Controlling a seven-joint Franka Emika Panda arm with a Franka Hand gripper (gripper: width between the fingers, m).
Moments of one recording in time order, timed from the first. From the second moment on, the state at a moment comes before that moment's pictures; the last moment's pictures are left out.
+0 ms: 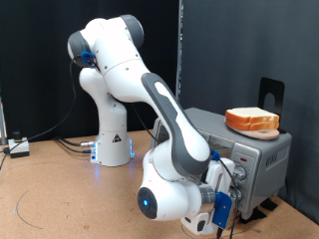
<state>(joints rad) -0.48 0.79 0.51 -1.87 0.97 1.90 -0.13</state>
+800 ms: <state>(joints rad) -0.51 0.75 0.54 -1.95 1.10 1.98 -0.38</state>
